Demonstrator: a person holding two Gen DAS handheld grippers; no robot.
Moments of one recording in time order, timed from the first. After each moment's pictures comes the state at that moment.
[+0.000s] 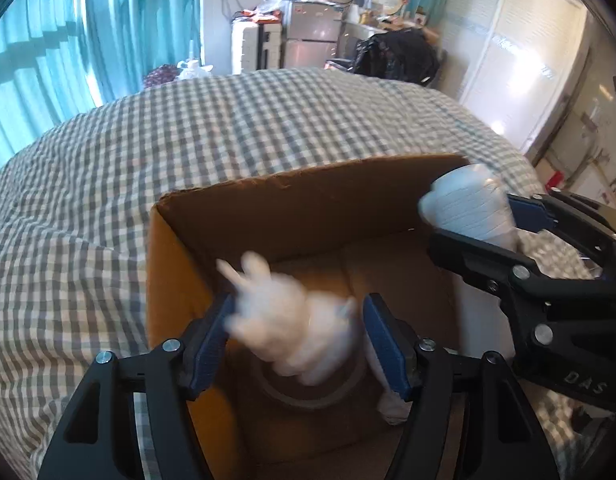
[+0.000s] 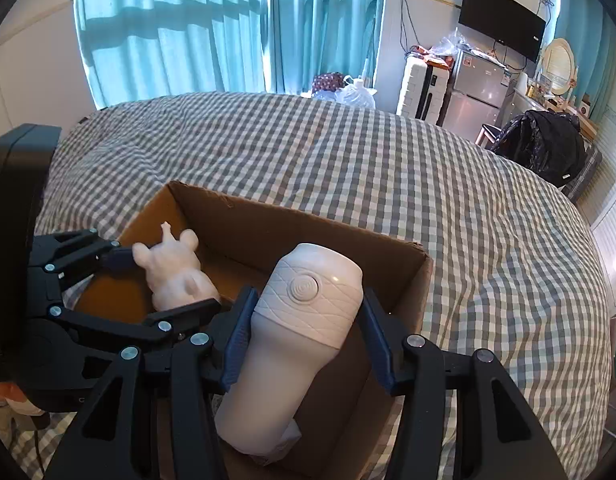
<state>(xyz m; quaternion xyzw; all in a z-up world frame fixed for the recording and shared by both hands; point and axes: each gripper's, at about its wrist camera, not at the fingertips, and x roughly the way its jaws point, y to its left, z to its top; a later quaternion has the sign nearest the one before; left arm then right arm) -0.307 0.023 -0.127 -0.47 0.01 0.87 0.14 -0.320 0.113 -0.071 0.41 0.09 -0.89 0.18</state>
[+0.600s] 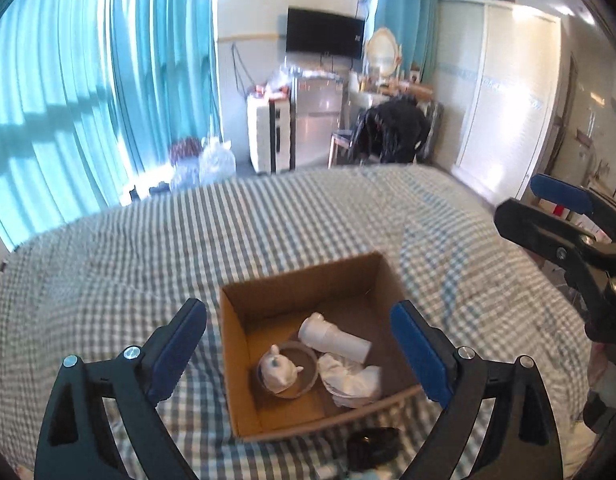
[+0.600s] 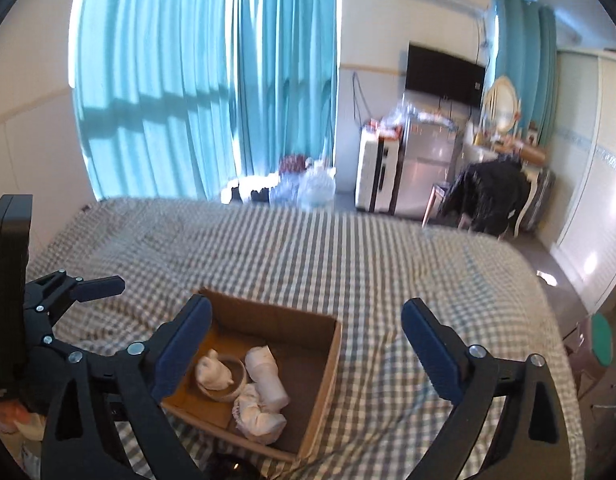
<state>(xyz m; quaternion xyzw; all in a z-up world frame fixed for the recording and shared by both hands) -0.200 0.020 0.037 -0.35 0.03 0.93 0.11 -0.209 0.165 0.100 0.27 0.05 -0.95 0.13</state>
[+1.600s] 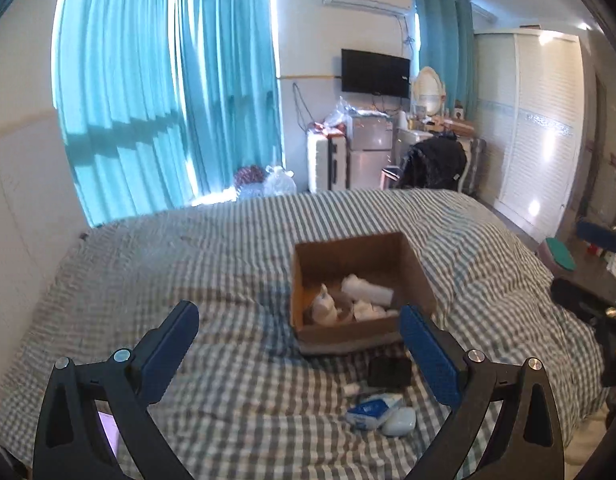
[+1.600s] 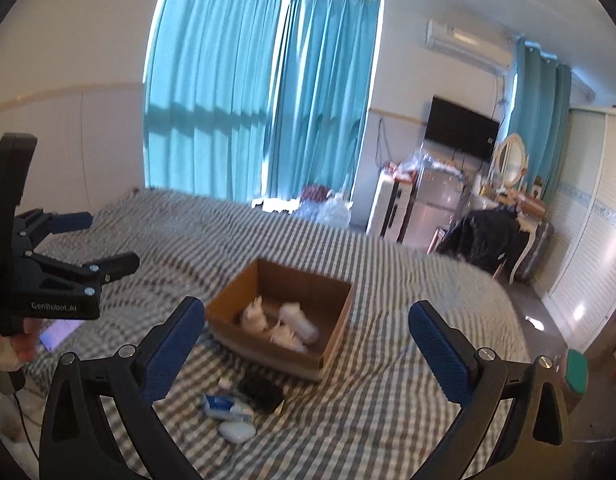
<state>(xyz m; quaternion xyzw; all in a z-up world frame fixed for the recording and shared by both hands) -0.016 -0.019 0.036 -0.29 0.02 0.96 0.00 -0.020 0.160 0.086 0.25 0.11 -0.95 0.17</state>
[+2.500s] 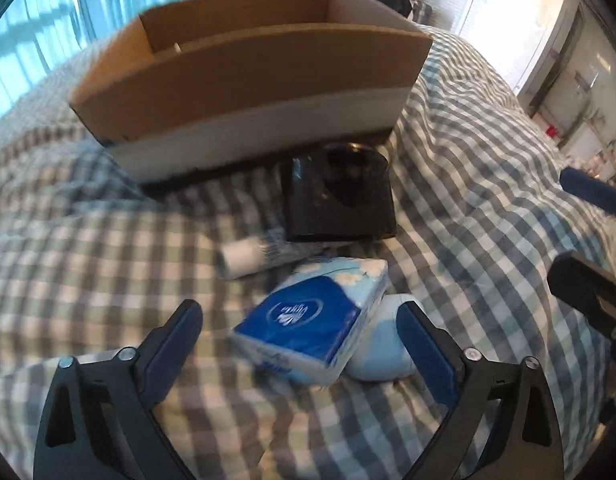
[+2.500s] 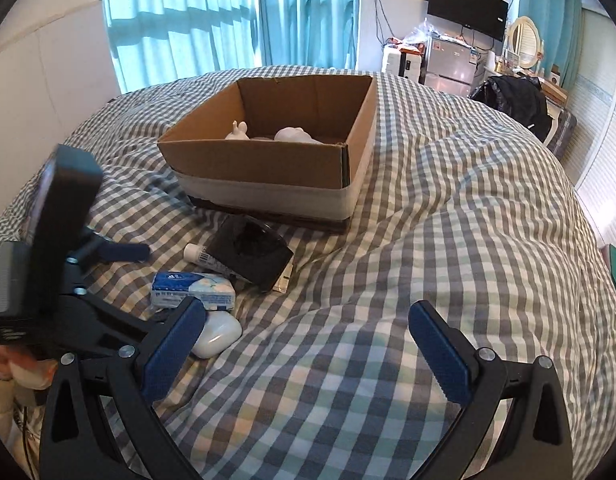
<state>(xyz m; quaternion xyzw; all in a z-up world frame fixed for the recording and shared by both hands) -0.091 0.050 -0.187 -0.53 0.03 0.83 0.15 -0.067 0.181 -0.099 0.42 0.06 -0.89 0.16</state>
